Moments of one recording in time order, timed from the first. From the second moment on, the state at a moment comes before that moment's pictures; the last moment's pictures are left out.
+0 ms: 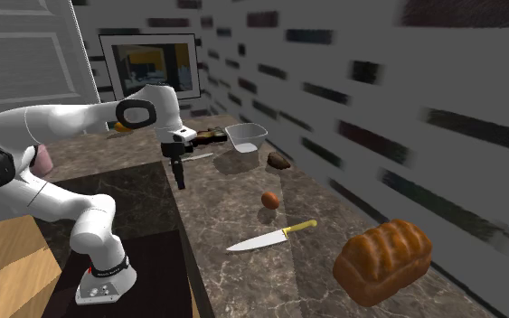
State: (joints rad) arm 0.00 -0.77 -0.01 -2.28 -0.12 1.56 -0.09
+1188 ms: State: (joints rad) arm -0.06 -0.15 0.05 -1.86 -0.17 1.74 0.19
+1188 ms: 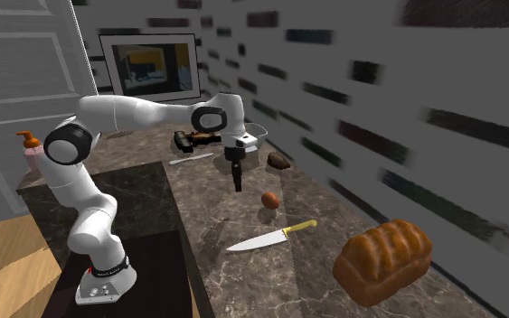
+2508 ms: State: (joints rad) arm -0.09 0.24 0.03 -1.54 -0.21 1.79 0.32
